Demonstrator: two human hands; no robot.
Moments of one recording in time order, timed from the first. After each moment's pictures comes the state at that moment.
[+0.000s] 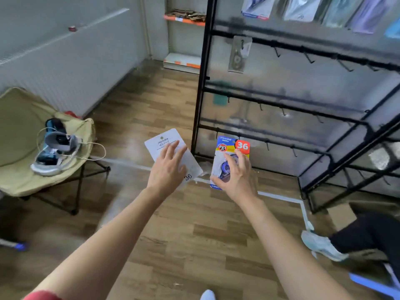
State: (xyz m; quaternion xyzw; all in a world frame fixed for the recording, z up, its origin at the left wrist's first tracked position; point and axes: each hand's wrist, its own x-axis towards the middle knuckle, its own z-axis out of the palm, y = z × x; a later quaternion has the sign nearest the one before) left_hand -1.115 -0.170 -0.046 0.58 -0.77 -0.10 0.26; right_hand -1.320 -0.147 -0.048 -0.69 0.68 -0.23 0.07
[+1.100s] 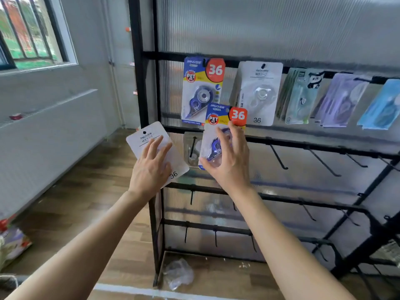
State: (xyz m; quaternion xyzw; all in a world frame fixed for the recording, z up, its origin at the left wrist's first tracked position) left_hand -1.276 -0.582 0.085 0.50 -0.79 0.04 0.35; right_hand -1.478 -0.542 0.117 -0.68 0.55 -0.45 -0.18
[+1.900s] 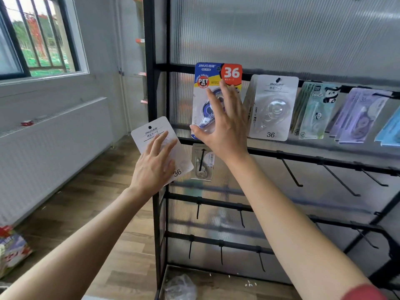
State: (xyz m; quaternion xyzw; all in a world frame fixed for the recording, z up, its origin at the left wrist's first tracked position) left_hand -1.261 -0.610 0.110 0.49 -0.79 0.05 0.37; right_hand -1.441 -0.598 0.200 -0.70 0.51 -0.44 -0.24
